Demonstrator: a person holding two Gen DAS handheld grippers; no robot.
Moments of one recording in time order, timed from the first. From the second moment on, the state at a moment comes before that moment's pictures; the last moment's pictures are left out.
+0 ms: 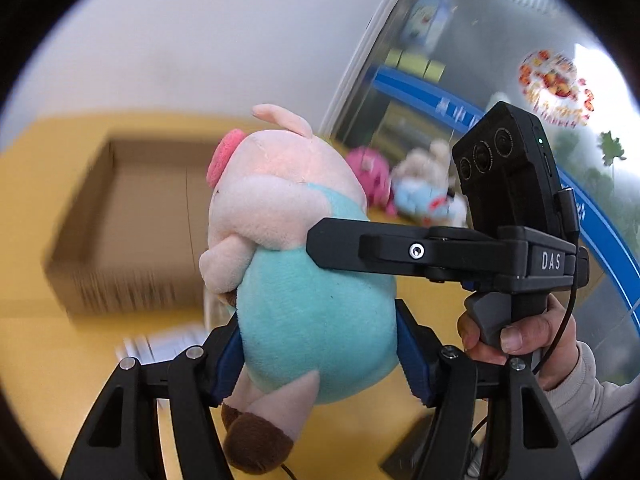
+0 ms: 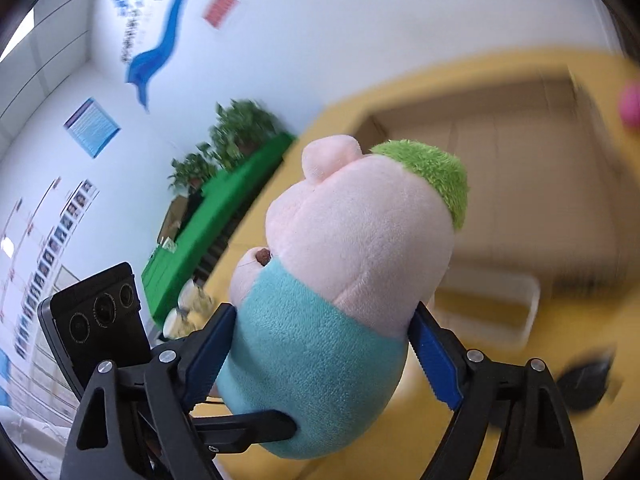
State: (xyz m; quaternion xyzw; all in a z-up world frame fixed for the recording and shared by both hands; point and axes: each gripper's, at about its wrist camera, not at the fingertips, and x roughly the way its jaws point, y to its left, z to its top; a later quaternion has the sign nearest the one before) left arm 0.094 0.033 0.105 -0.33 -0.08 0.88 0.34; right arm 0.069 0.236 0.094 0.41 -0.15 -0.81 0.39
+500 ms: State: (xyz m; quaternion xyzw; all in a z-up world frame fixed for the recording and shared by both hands) left arm -0.043 -0.017 0.288 -0.17 -0.04 0.94 0.29; right arm -0.036 0.180 0.346 0.21 -0.02 -0.86 0.46
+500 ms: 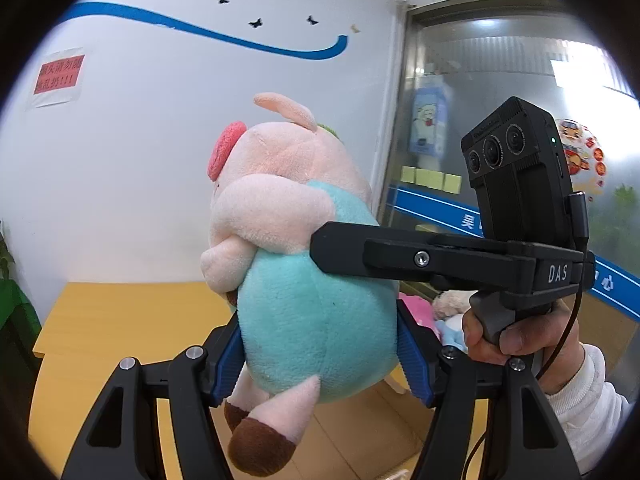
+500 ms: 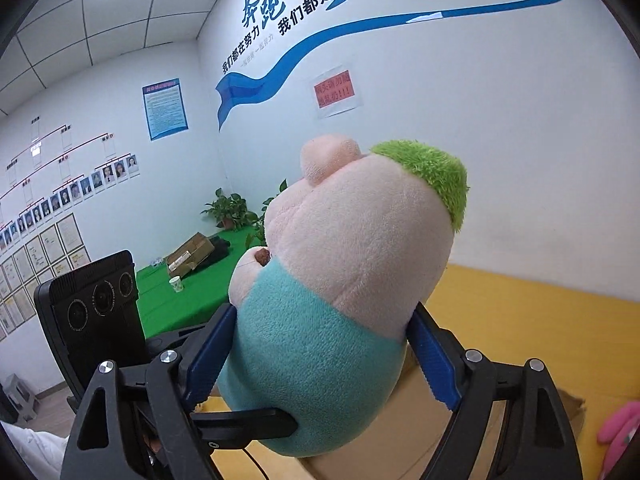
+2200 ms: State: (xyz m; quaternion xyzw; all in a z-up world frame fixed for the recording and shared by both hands) left arm -0.129 -0.054 0.104 -0.44 -0.13 0.87 0.16; right arm -0.231 0.108 -0.020 0.52 -0.15 -0.75 0.38
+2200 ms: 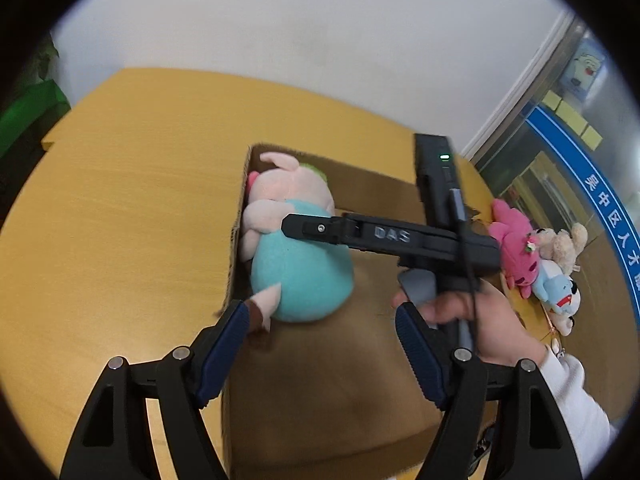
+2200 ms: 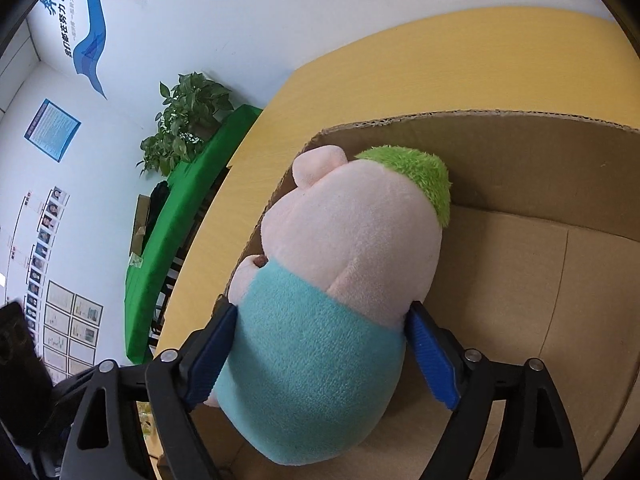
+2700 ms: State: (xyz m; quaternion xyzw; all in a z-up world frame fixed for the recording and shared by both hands) left arm -0.019 -0.058 0.131 -0.36 -0.05 0.92 0.18; right arm -0.070 0.215 0.189 0.37 -0.05 -0.85 0.37
